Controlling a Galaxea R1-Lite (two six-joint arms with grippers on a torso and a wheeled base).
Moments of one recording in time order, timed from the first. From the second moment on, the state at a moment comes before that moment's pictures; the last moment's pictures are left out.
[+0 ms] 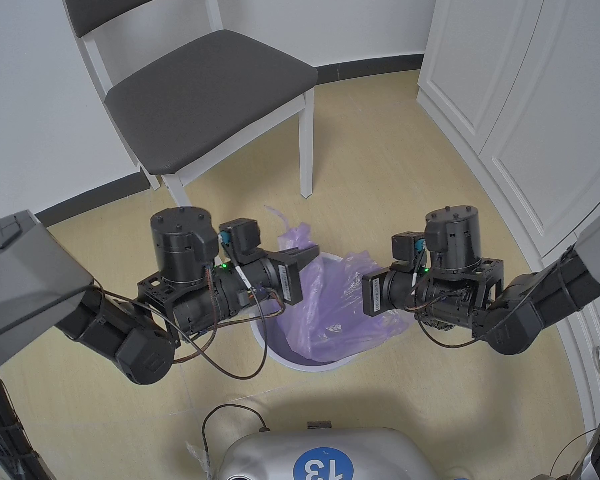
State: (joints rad) left arm -0.55 2.00 -0.83 -1.07 -0.30 -0.25; right arm 0.60 2.01 -0.97 -0.65 0.01 0.17
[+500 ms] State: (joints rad) left arm -0.40 2.08 -0.60 -1.35 -0.39 -0.25; right arm 0.55 2.15 -1.10 -0.65 0.00 0.17
